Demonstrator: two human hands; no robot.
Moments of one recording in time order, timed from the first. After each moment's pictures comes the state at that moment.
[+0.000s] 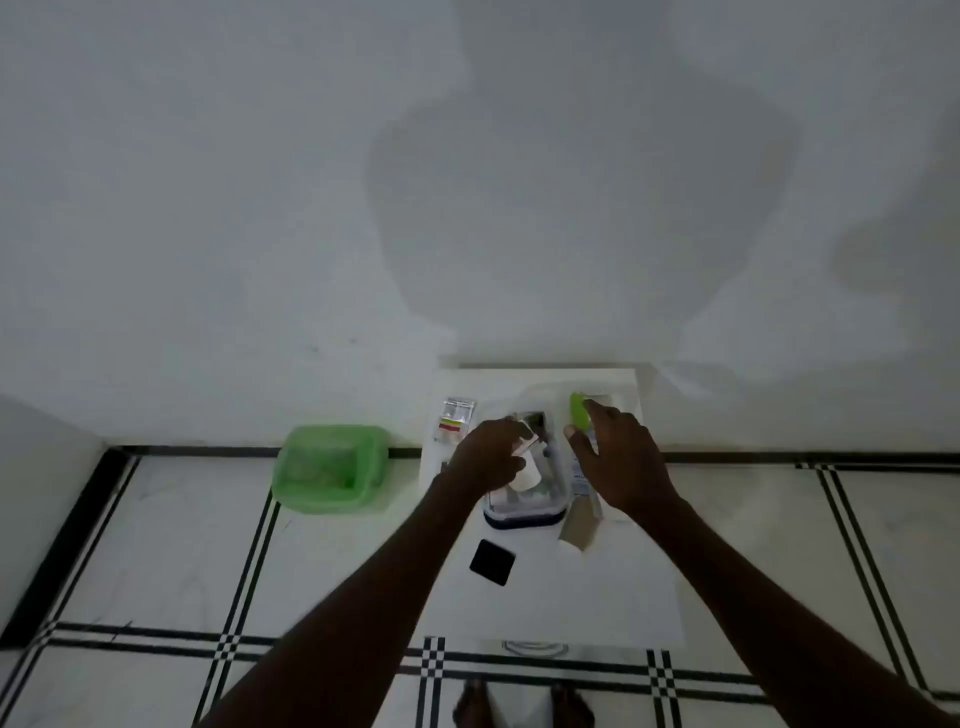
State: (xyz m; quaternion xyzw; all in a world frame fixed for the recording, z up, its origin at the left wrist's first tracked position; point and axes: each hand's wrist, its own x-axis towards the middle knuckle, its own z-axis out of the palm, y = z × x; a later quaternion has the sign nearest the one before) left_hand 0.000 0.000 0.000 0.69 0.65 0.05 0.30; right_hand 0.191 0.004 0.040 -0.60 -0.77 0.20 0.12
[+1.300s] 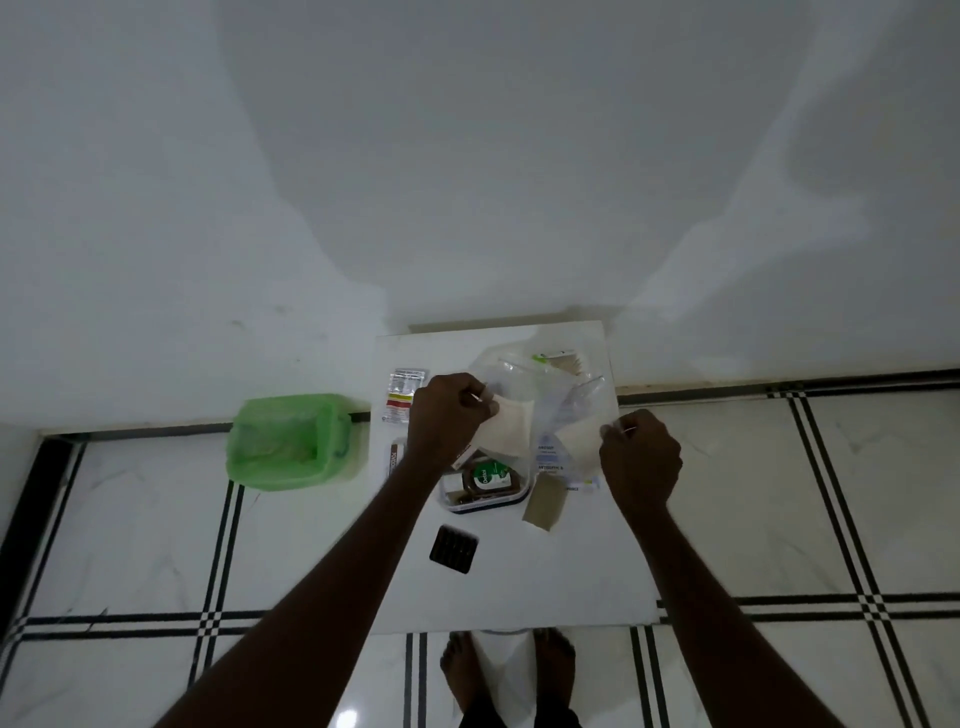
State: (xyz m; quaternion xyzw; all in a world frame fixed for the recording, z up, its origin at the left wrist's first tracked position) left_hand 0.022 0.036 0.005 0.53 0.75 0.22 0.33; right_hand 0.235 0.020 -0.038 -0.82 -0.46 0.26 0.24
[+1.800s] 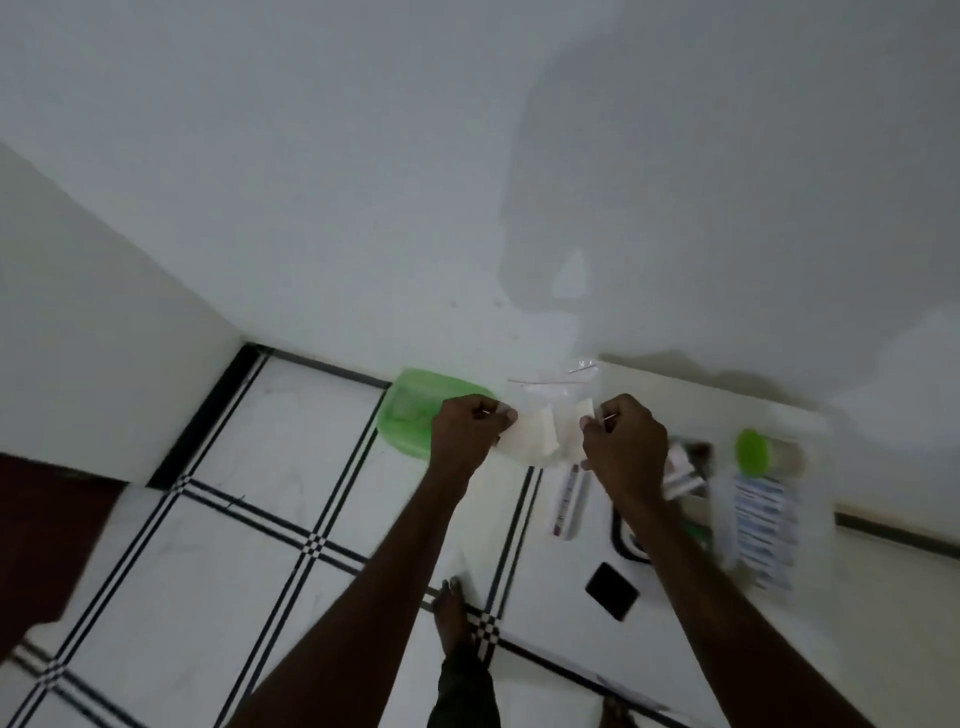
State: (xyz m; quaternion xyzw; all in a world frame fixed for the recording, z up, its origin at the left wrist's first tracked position) left_hand -0.174 -0.050 0.029 0.24 0.80 0.41 0.37; right_hand -0.013 0.020 0.012 -0.64 -0.62 0.39 0.24
